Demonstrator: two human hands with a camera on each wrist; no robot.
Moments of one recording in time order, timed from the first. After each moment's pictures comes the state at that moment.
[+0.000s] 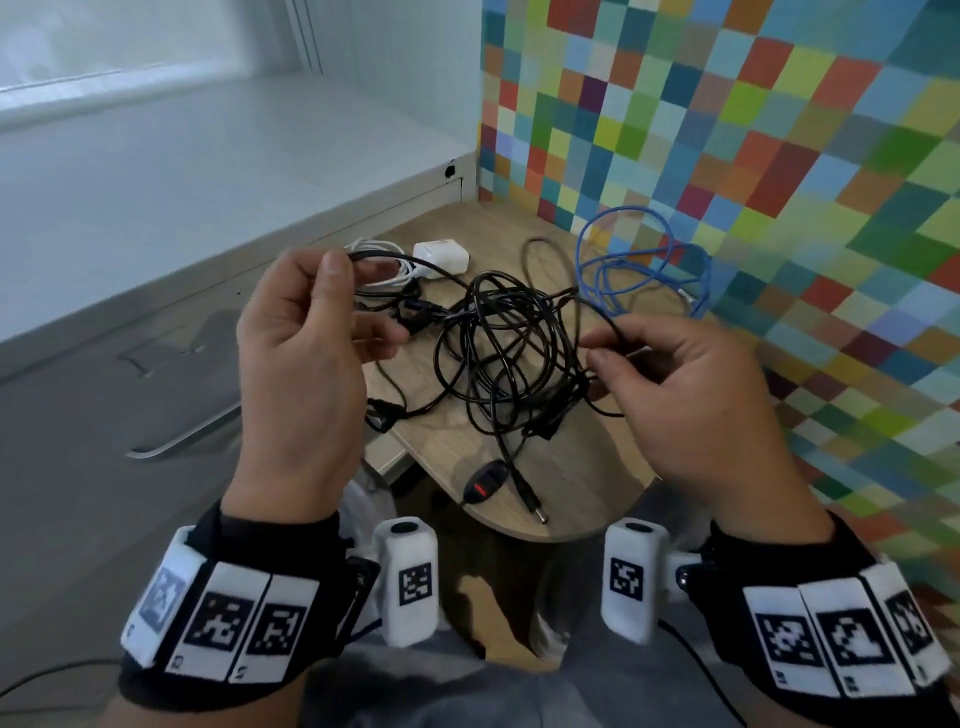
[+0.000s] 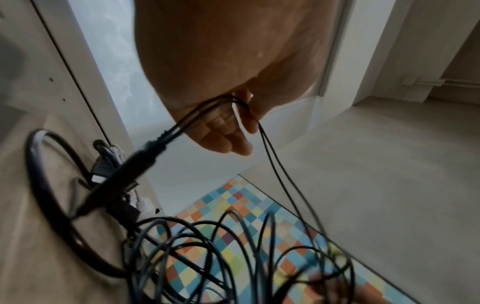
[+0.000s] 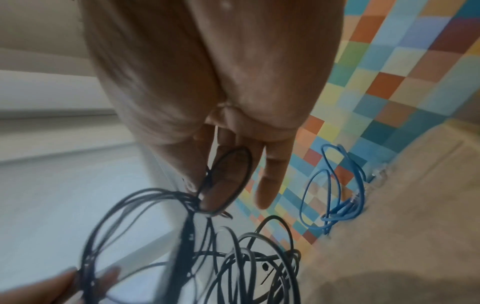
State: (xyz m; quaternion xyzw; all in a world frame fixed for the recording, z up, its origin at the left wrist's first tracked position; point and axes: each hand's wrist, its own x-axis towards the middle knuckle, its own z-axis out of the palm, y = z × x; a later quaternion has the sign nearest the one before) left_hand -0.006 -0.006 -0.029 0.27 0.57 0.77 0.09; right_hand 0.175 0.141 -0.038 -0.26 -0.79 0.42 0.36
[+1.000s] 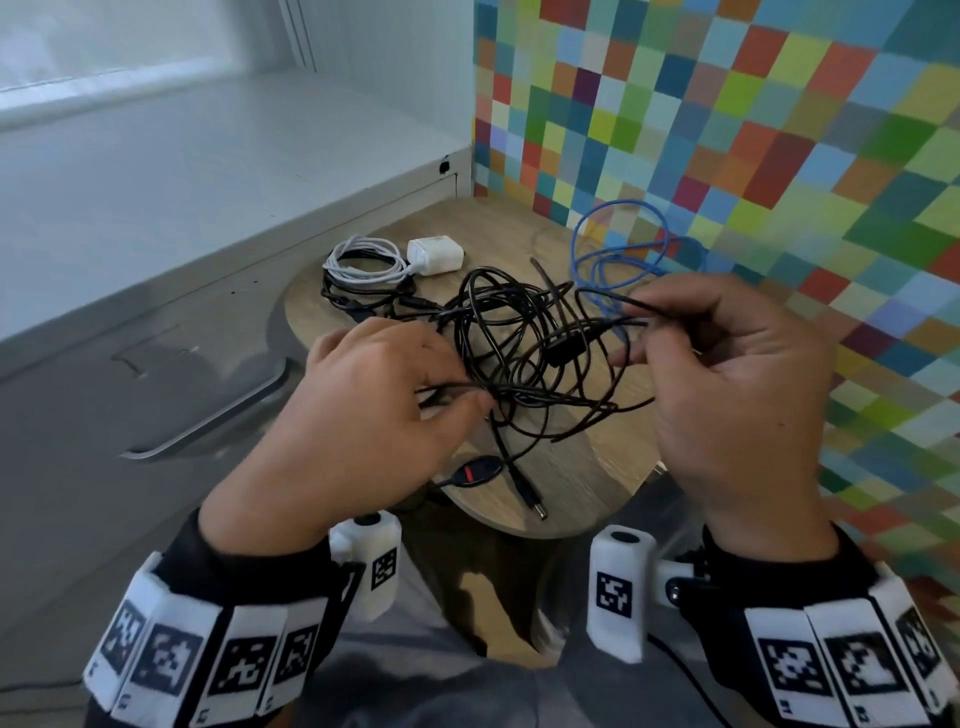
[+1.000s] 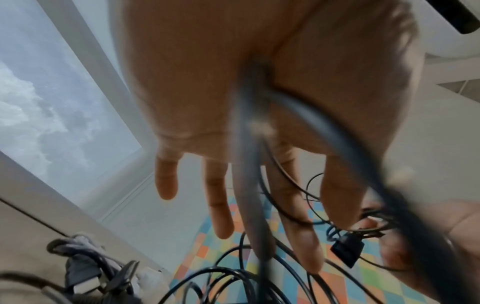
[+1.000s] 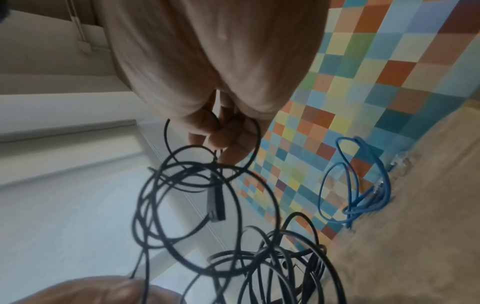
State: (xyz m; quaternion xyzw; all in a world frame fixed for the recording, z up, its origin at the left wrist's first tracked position) left_hand 0.006 -0.017 -0.023 0.54 0.79 0.27 0.06; right_hand 0.181 0.136 -0.032 -0.21 -0.73 0.38 0.53
